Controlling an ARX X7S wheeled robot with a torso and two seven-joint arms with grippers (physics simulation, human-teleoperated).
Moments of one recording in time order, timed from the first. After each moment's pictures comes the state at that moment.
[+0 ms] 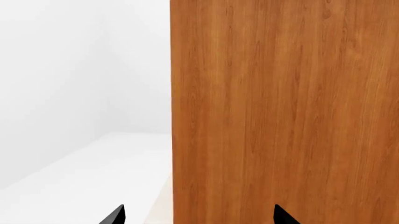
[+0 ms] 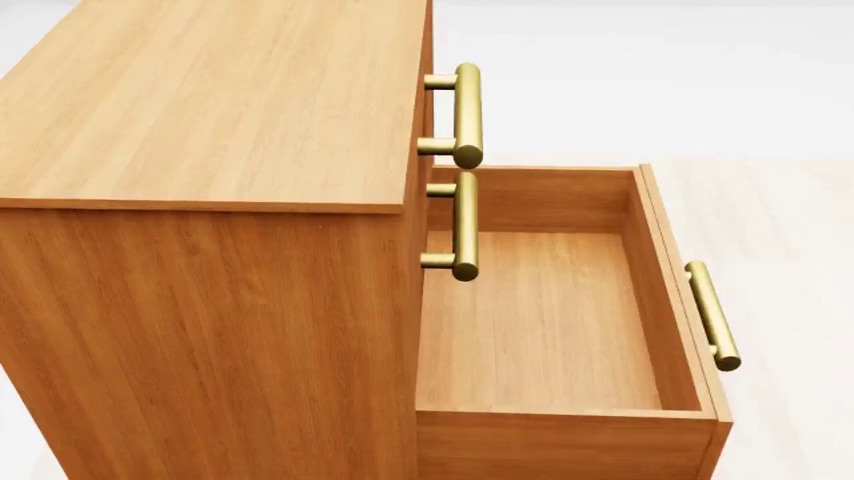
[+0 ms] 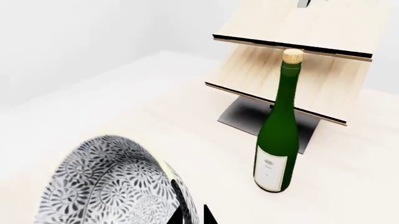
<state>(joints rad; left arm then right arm) 0.44 -0.42 0.30 0.39 -0.16 0.31 -0.57 0.91 0.42 0.27 0.24 0.30 0.90 0.61</state>
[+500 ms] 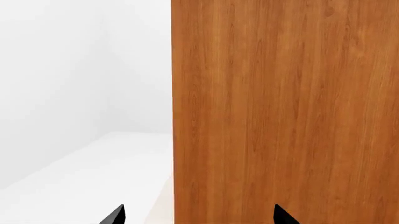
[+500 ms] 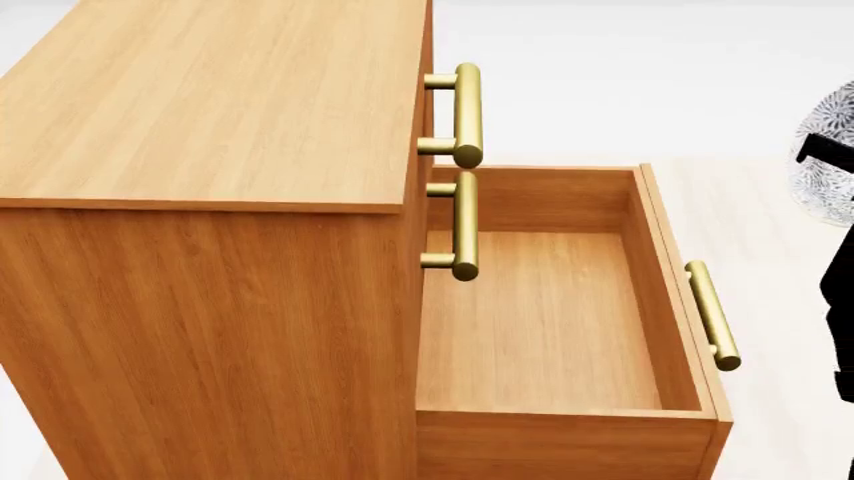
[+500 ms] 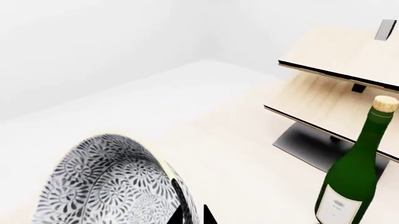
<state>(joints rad) 0.43 -0.43 0.31 0.38 -0.16 0.31 -0.58 1.13 0.38 0.10 0.42 0.28 0.89 0.52</state>
